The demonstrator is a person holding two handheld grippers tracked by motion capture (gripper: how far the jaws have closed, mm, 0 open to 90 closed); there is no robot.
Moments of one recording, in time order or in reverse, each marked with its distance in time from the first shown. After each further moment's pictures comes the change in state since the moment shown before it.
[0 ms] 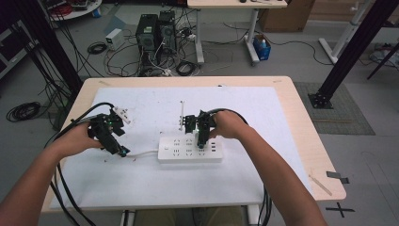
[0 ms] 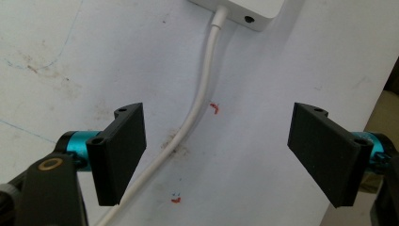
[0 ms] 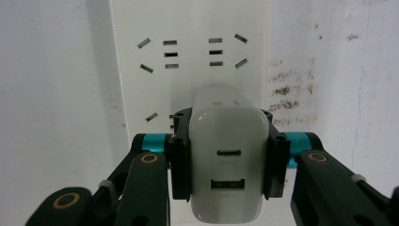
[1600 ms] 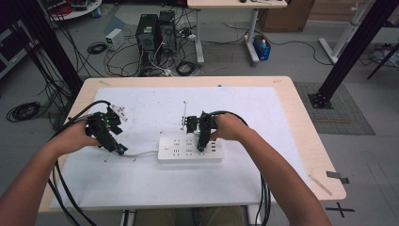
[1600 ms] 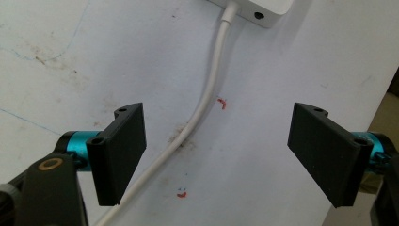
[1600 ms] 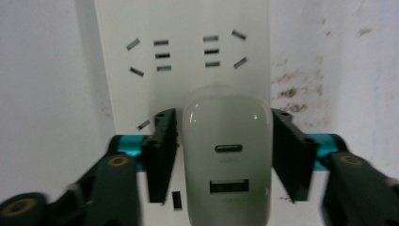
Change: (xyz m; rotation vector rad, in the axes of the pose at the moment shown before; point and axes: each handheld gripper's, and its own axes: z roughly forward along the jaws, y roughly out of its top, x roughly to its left) left arm 0.009 -0.005 -0.004 -0.007 -0.003 -0.024; right arm -0.006 -0.007 0.014 -0.032 0.034 0.039
